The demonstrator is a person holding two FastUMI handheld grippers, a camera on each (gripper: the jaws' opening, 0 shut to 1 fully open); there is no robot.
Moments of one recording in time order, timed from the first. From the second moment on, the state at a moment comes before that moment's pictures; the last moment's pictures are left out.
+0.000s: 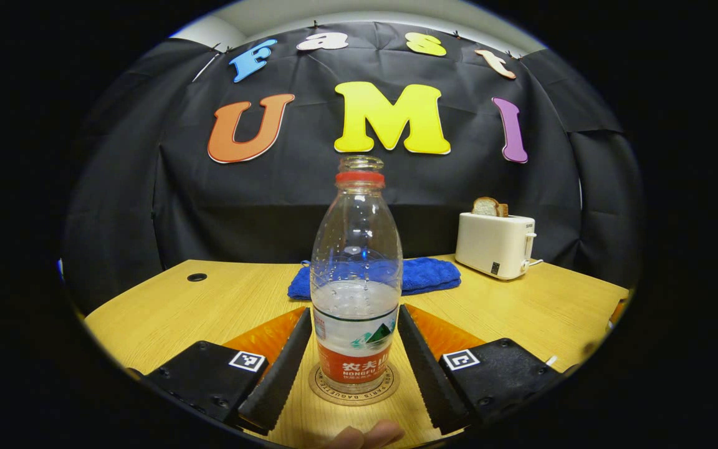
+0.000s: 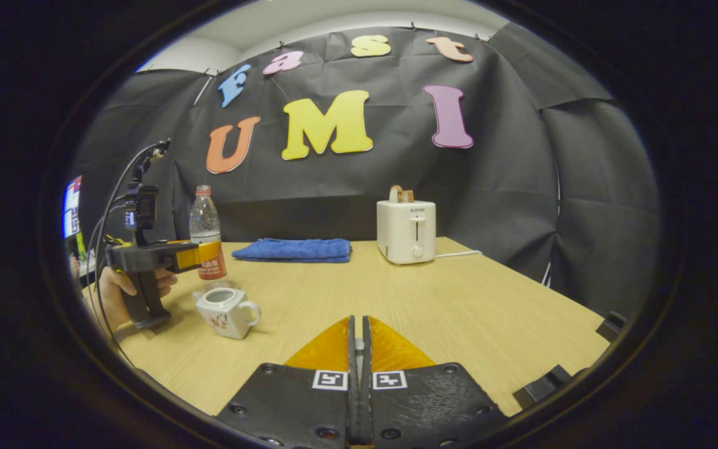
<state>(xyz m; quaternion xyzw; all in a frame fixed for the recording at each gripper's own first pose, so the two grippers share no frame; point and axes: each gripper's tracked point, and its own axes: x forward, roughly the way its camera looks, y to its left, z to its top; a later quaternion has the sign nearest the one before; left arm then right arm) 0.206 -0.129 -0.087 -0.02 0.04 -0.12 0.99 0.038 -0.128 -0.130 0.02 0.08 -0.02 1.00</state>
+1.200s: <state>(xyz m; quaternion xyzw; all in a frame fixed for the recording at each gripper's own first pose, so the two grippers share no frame) 0.030 -0.058 -0.001 0.02 -0.02 -0.07 1.00 0.098 -0.013 -0.095 0.07 0.10 0.11 0.99</state>
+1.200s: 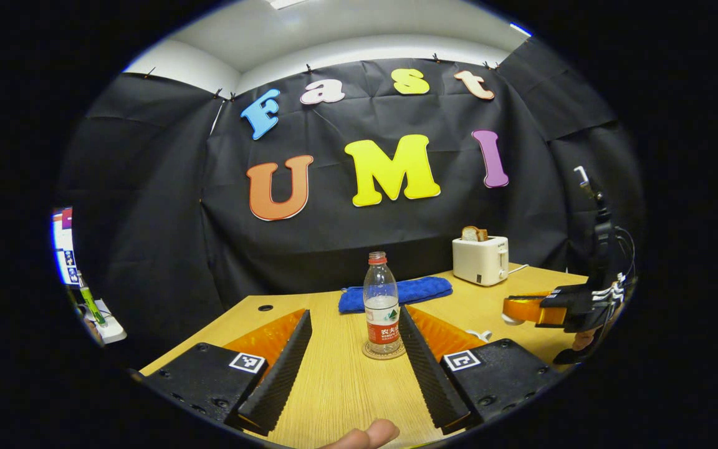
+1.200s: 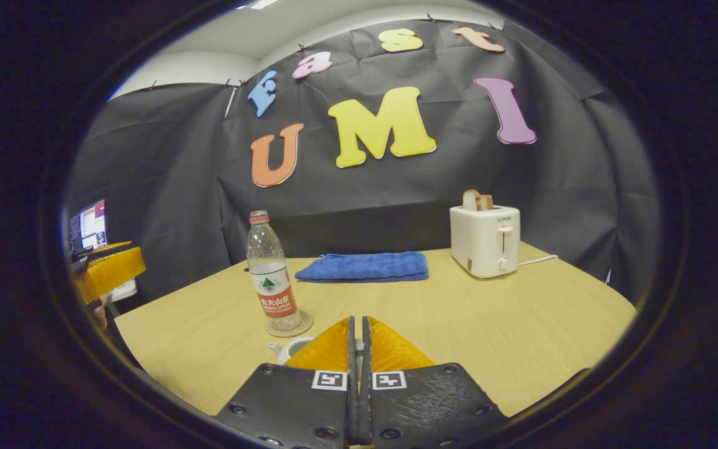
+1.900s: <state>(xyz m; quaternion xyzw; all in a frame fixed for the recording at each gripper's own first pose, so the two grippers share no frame) 0.011 -0.022 0.011 -0.01 0.01 -0.05 1.00 0.121 0.055 -0.108 0.04 0.11 0.15 0.98</state>
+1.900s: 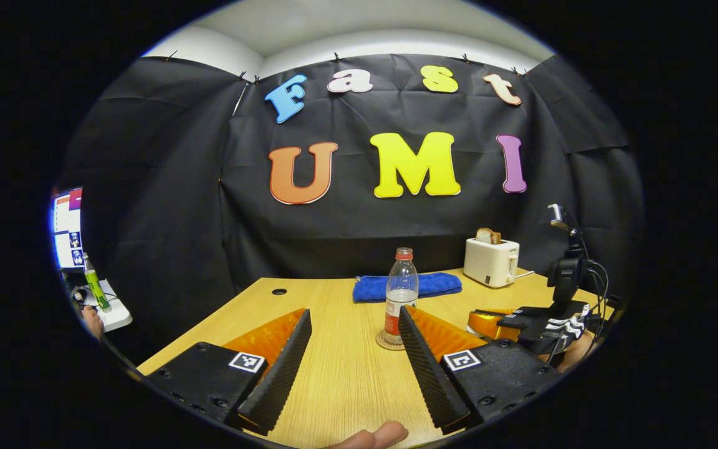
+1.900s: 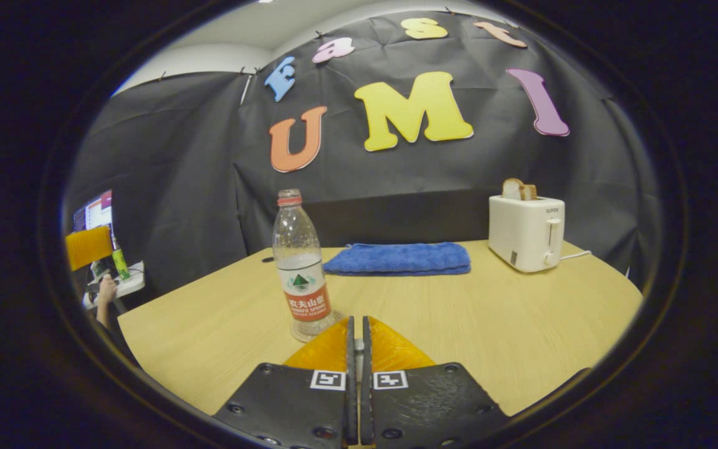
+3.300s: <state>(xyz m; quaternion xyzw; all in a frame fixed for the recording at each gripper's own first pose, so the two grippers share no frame) -0.016 -0.066 0.020 -0.03 0.02 -0.09 1.00 0.033 -0.025 -0.052 0.03 0.07 0.09 0.99</state>
